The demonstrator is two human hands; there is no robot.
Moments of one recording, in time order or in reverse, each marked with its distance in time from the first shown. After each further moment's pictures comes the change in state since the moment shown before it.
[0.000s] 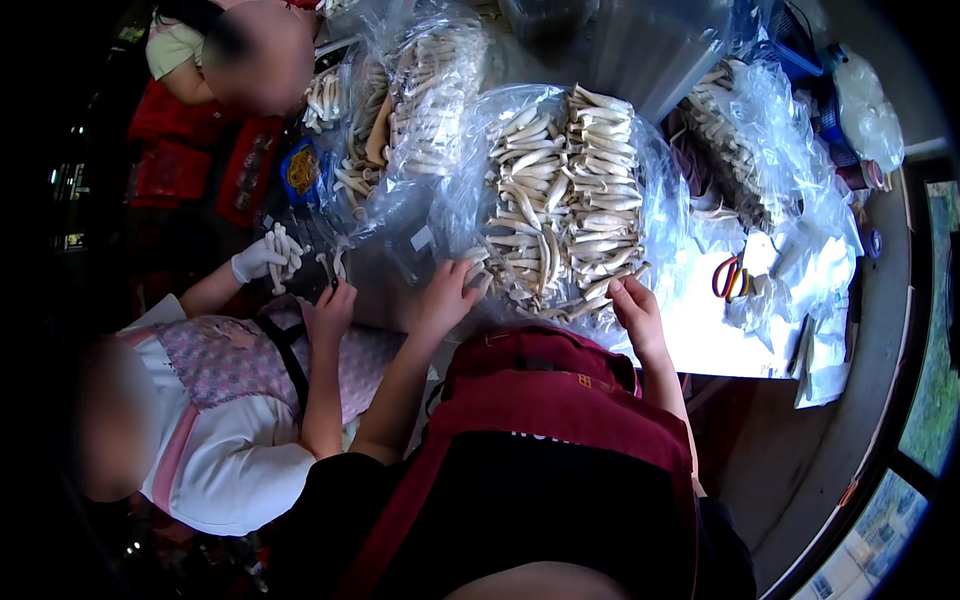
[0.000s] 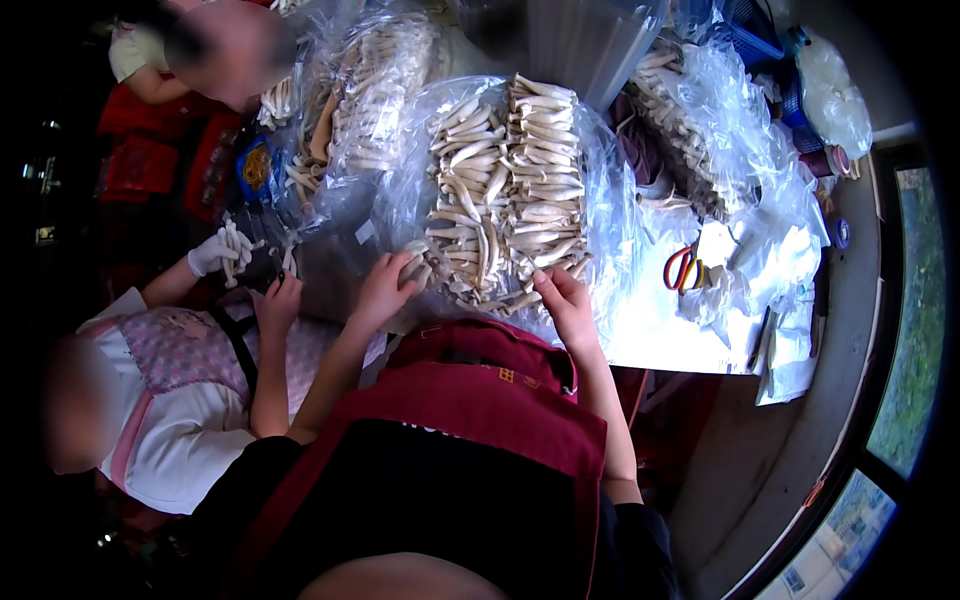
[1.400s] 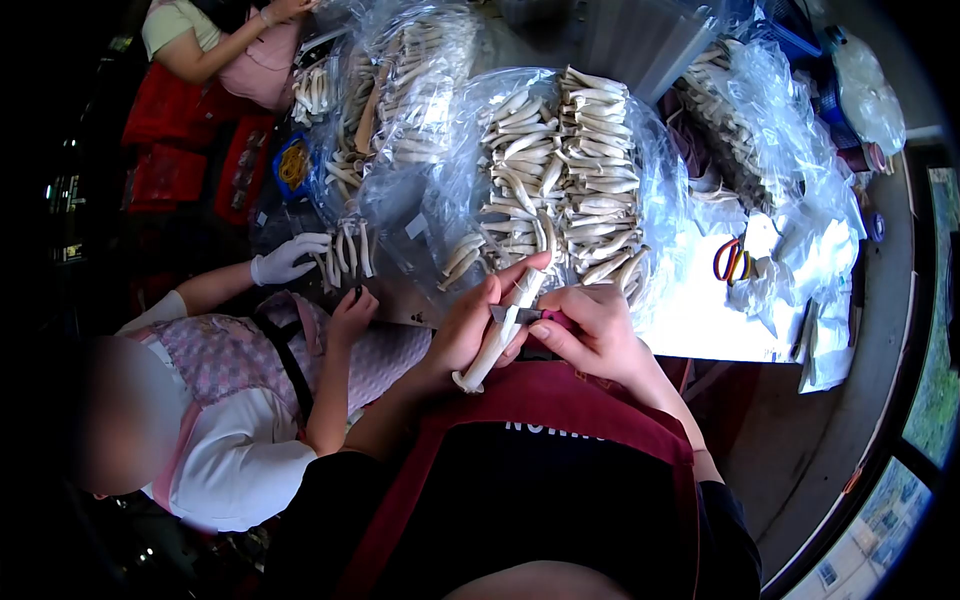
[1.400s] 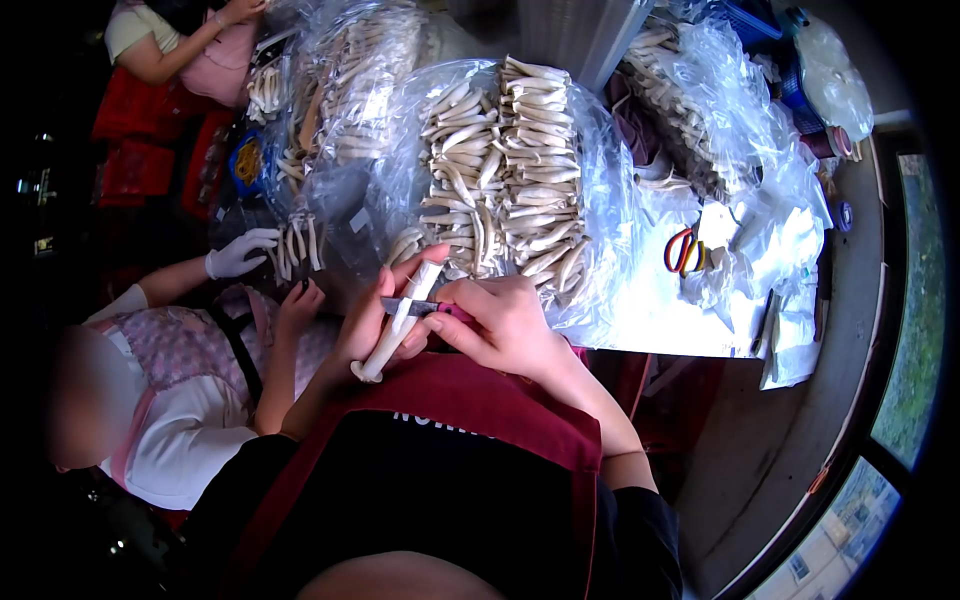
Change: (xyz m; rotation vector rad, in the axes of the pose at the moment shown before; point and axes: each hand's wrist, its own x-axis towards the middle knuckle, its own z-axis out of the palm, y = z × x) left_hand -0.025 0.164 -0.099 -1.691 -0.574 -0.235; right_hand -0.031 -0.087 0.055 -0.424 -0.215 -0.911
